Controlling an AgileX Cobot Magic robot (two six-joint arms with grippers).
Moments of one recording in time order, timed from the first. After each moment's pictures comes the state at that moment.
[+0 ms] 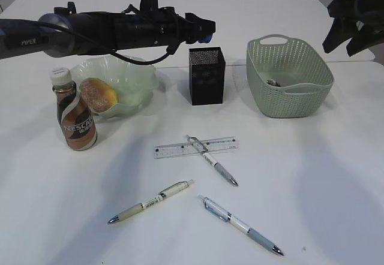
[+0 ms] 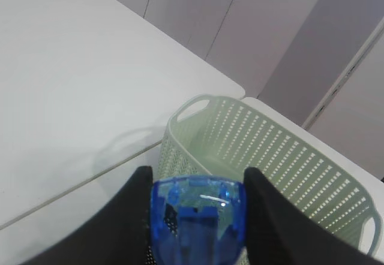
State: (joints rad) left arm -0.35 2.47 -2.04 -1.76 0.58 1.51; right arm -0.13 1.98 -1.82 0.32 1.15 -0.24
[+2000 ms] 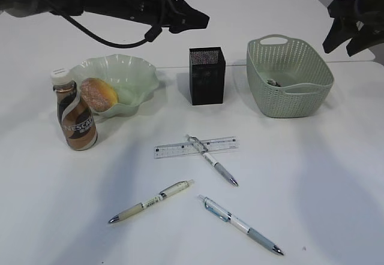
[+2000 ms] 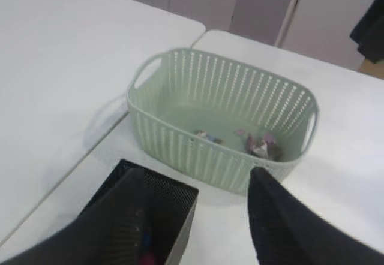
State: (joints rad) left arm -0.31 2.30 -2.04 -1.21 0.78 1.30; right arm -0.13 1.98 -1.82 0.32 1.15 -0.25
